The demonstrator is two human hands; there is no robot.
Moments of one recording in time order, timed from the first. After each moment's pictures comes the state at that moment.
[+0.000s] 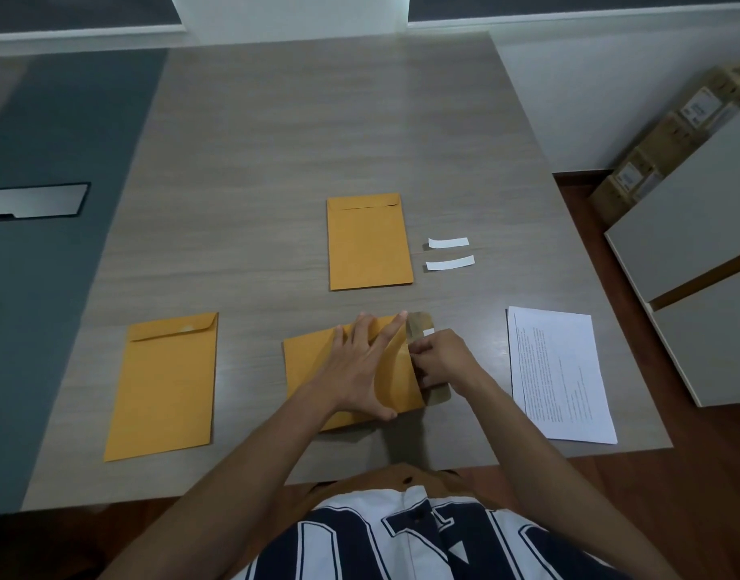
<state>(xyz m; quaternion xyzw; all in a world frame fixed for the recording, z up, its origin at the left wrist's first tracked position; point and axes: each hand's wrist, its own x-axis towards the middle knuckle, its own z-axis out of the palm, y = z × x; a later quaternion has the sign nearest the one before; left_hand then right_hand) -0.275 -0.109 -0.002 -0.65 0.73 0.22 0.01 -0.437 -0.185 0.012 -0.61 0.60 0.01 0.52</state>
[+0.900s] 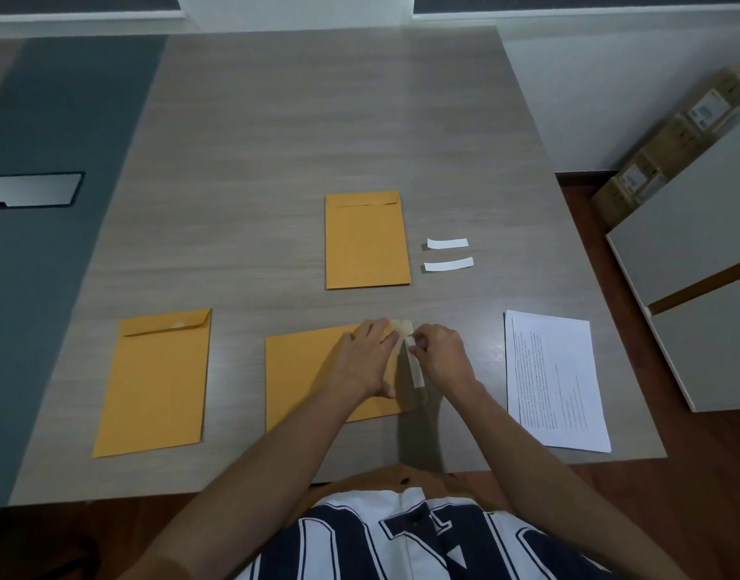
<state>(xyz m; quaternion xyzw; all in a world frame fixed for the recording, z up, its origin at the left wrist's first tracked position) -0.300 -0.141 -0.034 -0.69 0.69 0.19 0.12 -0.445 -0.200 -0.043 -0.76 0.57 -0.05 0.30</state>
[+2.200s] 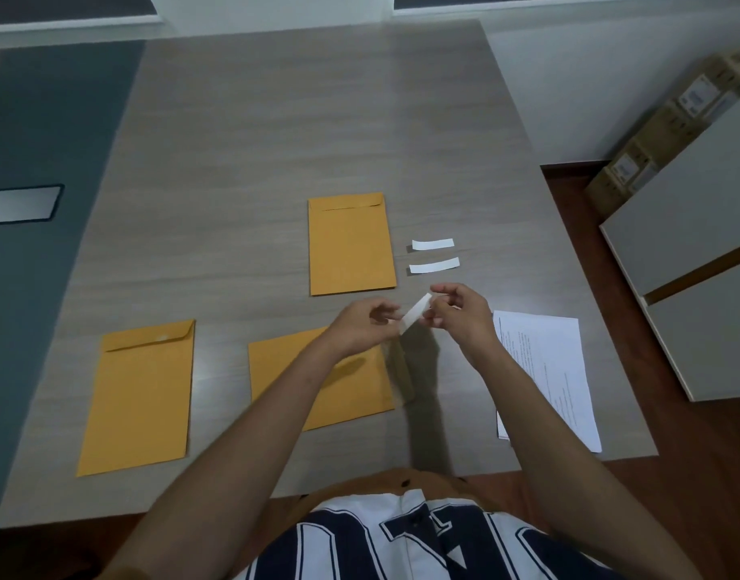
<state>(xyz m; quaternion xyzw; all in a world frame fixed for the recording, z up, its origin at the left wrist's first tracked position) -0.289 -0.192 0.004 -0.68 0.47 0.51 -0.24 -0.470 -0.250 0.002 -0.46 0.59 -0.30 0.59</state>
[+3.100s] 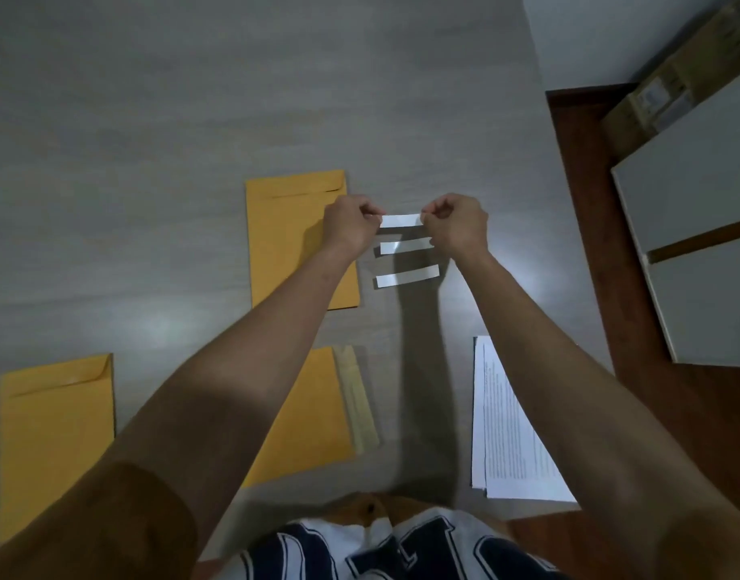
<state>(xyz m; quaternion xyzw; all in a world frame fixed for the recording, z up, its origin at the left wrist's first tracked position) -0.290 -0.412 -0.042 -0.79 0.42 0.35 -0.28 -0.447 -0.456 -0.031 -0.56 0.68 -0.20 0.43</state>
